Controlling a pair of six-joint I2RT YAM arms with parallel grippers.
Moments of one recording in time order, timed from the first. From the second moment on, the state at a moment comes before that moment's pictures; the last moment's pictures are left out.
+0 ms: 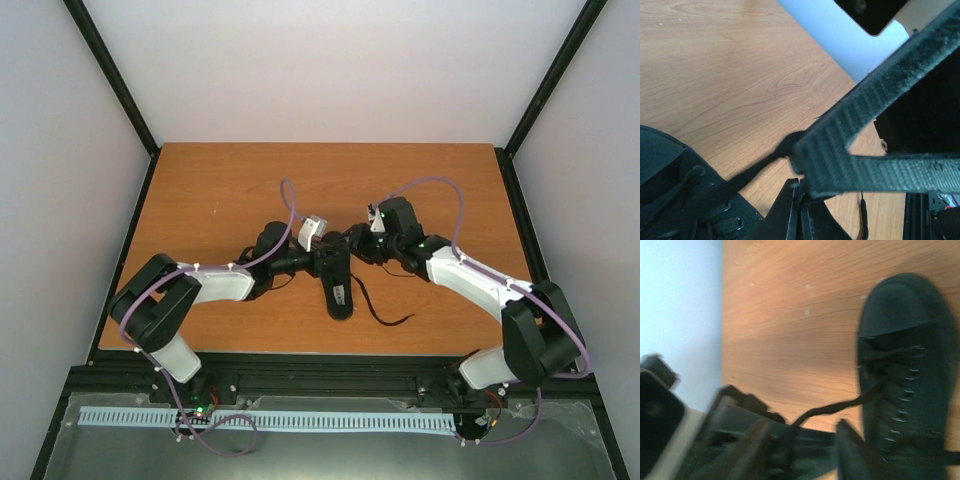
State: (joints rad) left arm -0.67 1.65 0.69 0.62 0.51 -0.47; right arm 0.56 1.44 0.88 -0.08 -0.45 0.94
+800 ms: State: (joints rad) left arm -0.67 1.55 0.65 0.46 0.45 -0.45; right arm 0.52 1.16 0.56 -0.73 -0.15 0.99
